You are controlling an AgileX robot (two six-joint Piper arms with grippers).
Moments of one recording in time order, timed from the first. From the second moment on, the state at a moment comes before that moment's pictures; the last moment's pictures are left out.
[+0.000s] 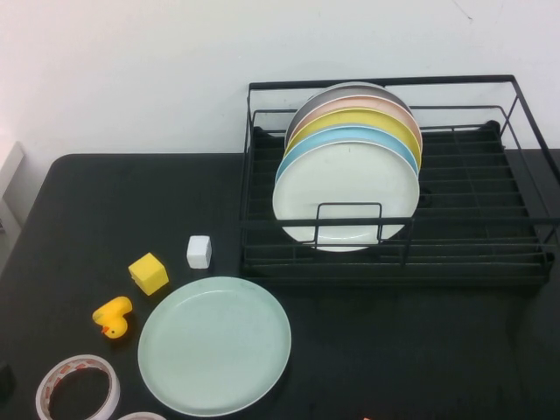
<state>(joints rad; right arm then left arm) -0.10 -0.01 0.03 1.14 0.37 -0.40 -0.12 0.28 -0.41 -0.26 0.58 -0.11</state>
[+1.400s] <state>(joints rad) -0.10 -0.01 0.03 1.10 0.44 -0.41 -0.33 1.72 -0.91 -0.06 0.58 -0.29</state>
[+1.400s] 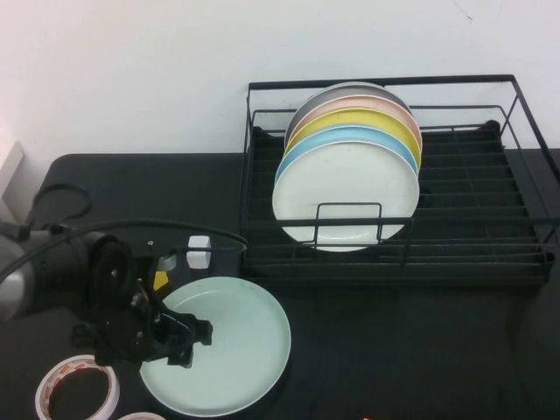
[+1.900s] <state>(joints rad) -0.10 -0.01 0.03 1.09 0.44 -0.45 -0.33 1.75 -0.92 -0.01 0.60 -0.29</state>
